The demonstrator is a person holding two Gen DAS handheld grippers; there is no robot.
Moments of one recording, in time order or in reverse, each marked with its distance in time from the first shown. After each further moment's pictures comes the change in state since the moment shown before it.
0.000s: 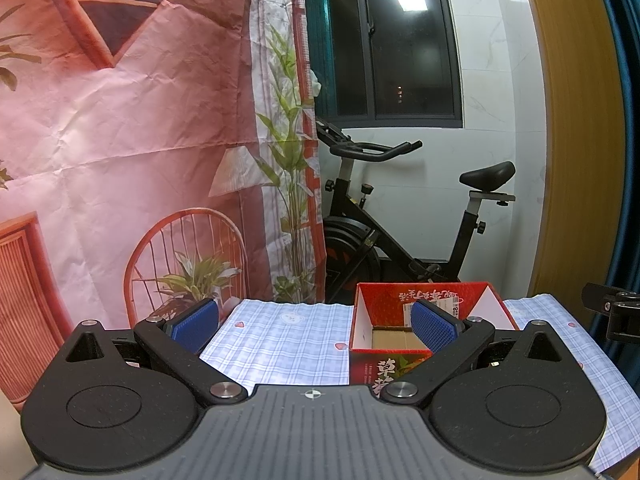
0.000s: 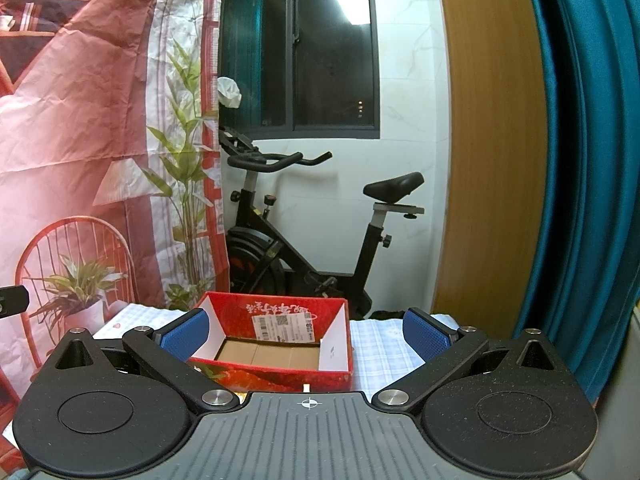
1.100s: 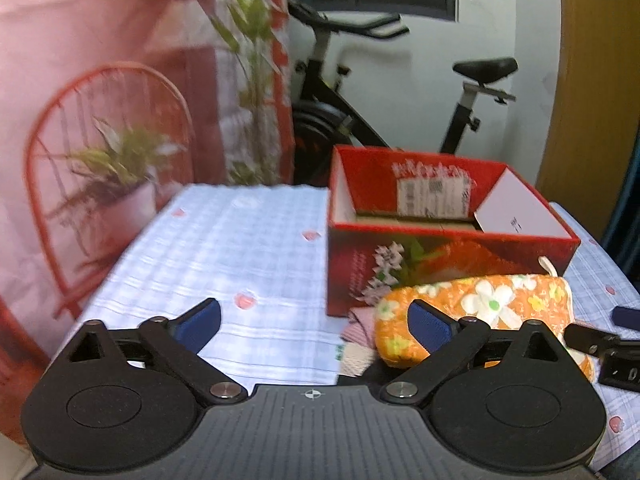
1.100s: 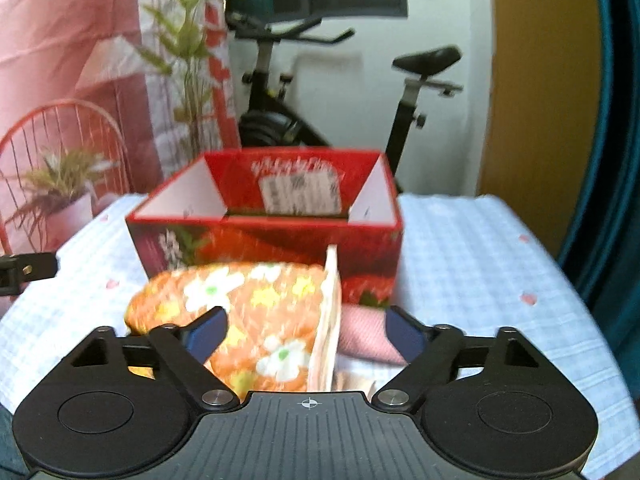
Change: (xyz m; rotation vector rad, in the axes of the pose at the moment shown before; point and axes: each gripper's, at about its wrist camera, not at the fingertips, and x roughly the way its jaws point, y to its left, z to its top) left arm 0.174 -0.008 -0.108 -0.025 0.279 -0.132; right arm 0.154 0.003 -0.127 0.006 0.313 0.077
